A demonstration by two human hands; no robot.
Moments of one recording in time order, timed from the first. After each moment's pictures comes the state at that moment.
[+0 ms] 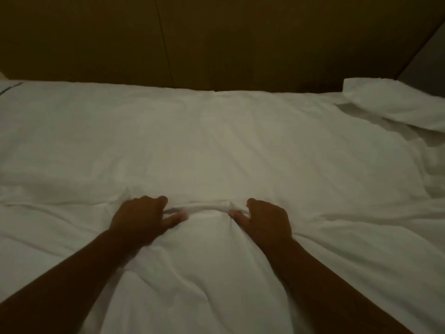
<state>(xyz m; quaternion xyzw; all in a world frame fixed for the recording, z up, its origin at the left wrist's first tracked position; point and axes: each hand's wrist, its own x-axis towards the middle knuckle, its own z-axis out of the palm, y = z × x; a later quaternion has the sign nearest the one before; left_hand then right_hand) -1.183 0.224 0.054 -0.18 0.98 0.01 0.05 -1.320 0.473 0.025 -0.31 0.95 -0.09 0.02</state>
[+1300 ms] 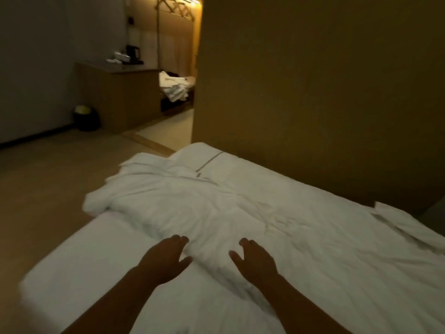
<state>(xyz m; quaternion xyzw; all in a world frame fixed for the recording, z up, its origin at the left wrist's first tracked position) -0.472 0.250 0.365 -0.32 0.93 0.18 -0.01 -0.679 0.399 0.357 -0.45 0.88 -0.06 0.12</state>
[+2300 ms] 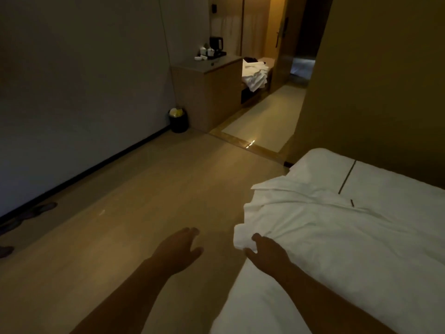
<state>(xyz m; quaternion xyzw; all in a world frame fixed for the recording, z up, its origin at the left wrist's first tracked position) -0.102 -0.266 0.398 -0.43 0.88 0.16 0.08 -0.340 -0.160 0.338 -0.52 0.82 -0.04 0.22</state>
